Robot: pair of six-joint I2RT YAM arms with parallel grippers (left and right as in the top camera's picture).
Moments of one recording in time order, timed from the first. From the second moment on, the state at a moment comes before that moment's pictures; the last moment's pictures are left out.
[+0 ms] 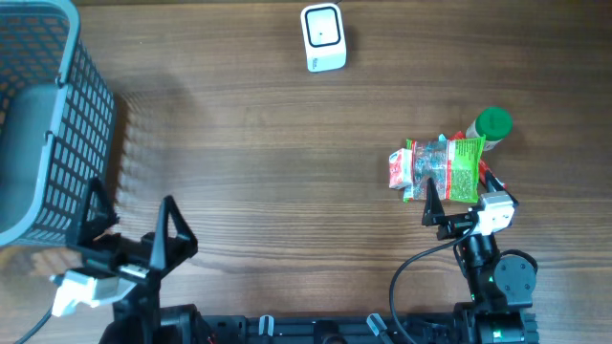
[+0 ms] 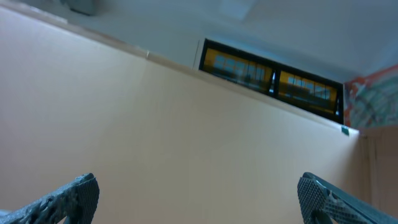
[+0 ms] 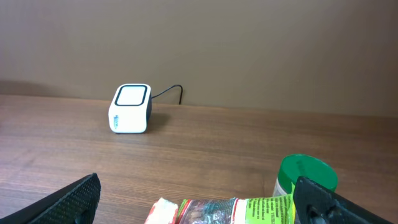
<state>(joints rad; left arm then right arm) 0.10 0.01 0.24 0.50 0.18 -0.43 0.04 0.02 0.01 0.00 -0.09 -0.01</state>
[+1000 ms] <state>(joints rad) 0.10 0.01 0.01 -0.06 0.05 -0.37 0.04 0.01 0.01 0.00 -0.09 -0.01</state>
